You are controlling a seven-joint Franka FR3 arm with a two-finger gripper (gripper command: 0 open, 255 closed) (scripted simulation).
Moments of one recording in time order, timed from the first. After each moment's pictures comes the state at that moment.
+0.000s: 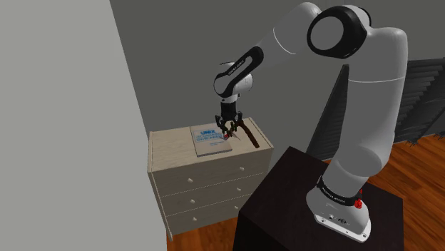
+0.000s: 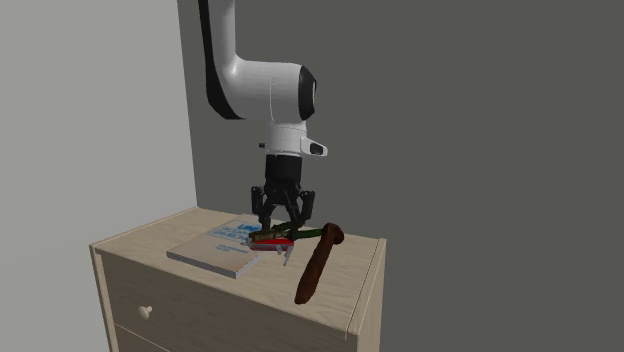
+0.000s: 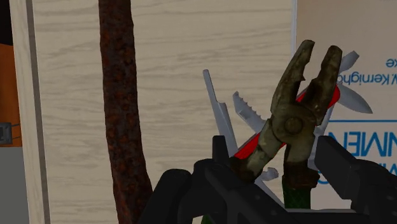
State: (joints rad) arm -0.08 0.32 -0.02 -2.10 0.11 2.20 0.43
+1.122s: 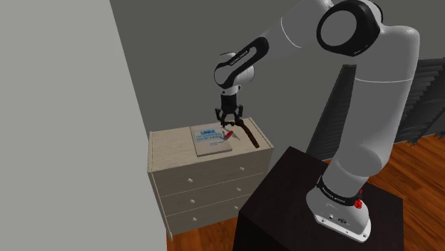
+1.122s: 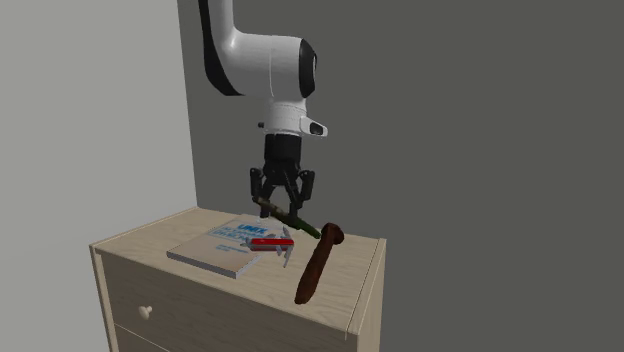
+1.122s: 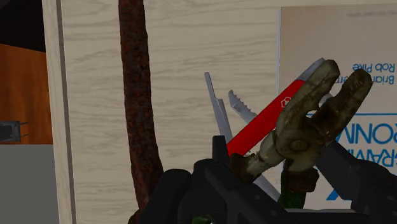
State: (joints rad) arm -0.08 0.25 -0.02 -2.08 0.10 2.12 0.44
